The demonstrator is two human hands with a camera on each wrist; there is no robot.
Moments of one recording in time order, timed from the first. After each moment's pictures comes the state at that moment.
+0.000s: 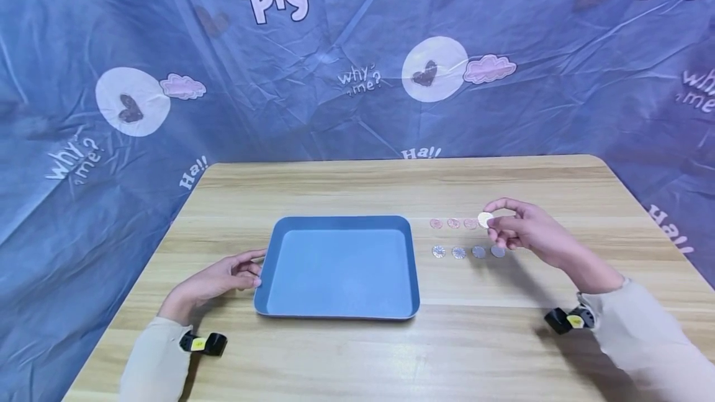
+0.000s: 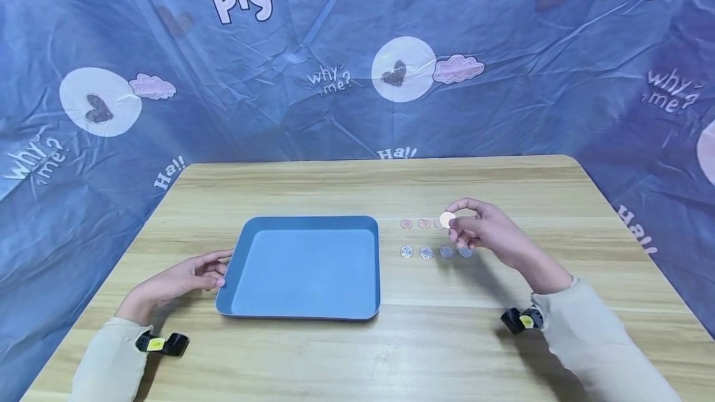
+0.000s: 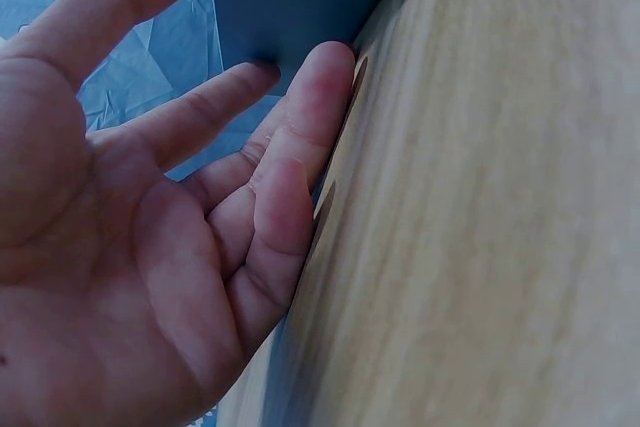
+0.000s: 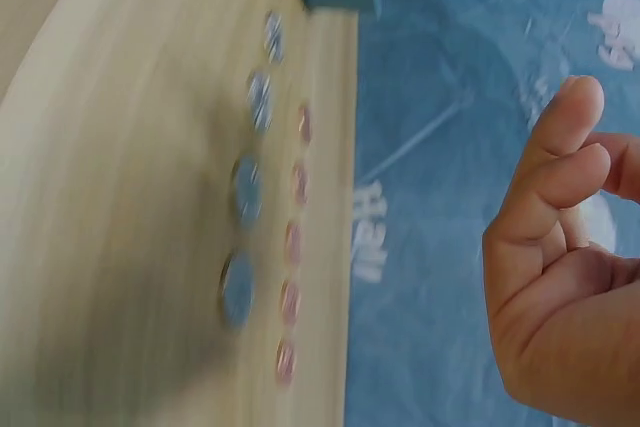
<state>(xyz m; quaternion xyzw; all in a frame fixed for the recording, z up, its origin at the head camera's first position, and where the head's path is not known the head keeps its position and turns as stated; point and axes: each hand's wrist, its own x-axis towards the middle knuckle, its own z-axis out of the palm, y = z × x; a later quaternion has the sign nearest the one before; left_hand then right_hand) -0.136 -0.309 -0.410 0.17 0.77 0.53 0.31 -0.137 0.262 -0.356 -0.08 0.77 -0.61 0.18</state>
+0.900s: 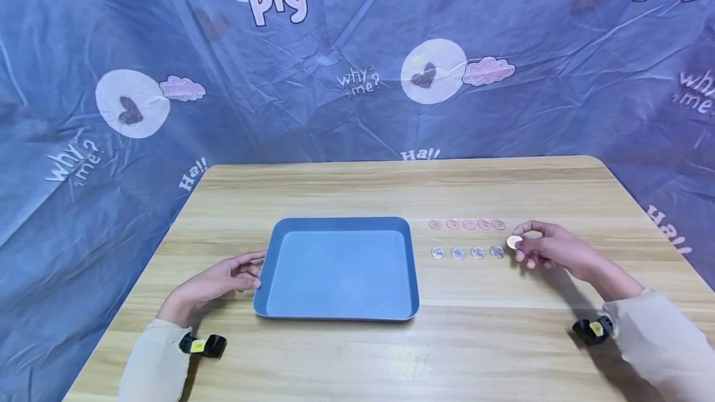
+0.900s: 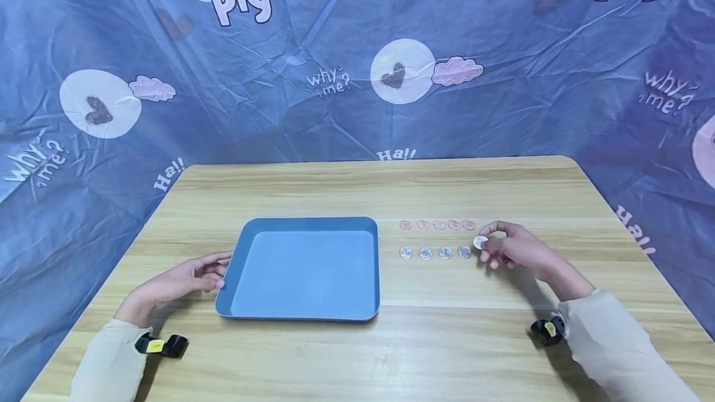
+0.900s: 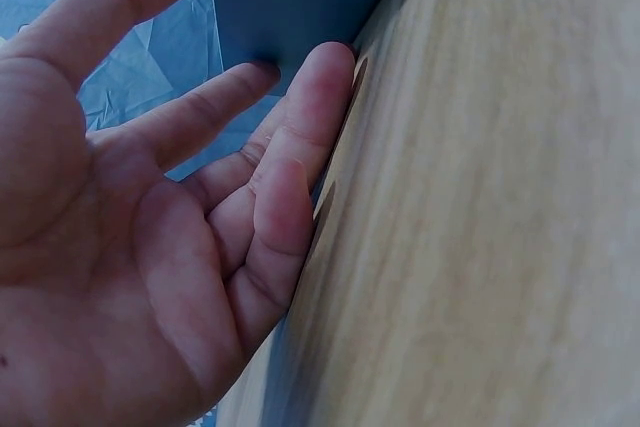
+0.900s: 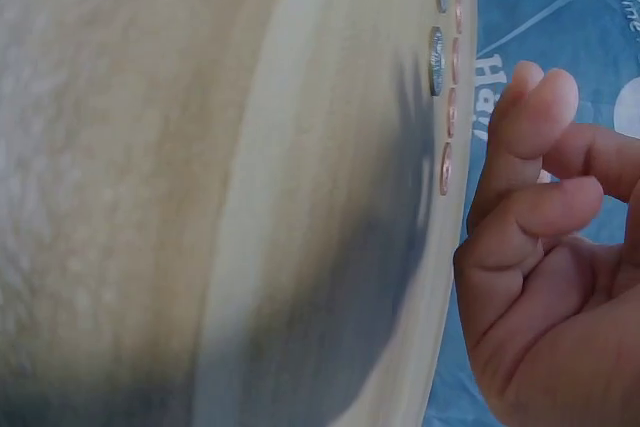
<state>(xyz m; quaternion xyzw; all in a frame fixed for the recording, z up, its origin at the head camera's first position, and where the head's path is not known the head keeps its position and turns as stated) -0.134 -0.308 -0.409 0.17 0.77 0.53 0.31 -0.130 0.320 -0.392 0.00 0.83 -0.51 0.23</state>
